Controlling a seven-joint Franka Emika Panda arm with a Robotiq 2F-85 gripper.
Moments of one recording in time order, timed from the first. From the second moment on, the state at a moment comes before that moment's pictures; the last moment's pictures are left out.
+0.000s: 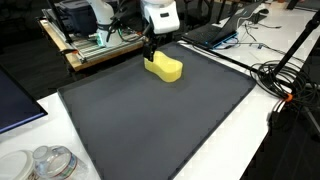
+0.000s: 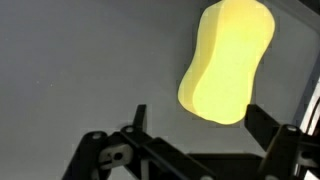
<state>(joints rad) -0.10 0.38 -0.07 -1.75 0.17 1.81 -0.63</state>
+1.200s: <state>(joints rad) -0.03 0.55 0.08 -1.46 -0.05 1.57 -0.98</state>
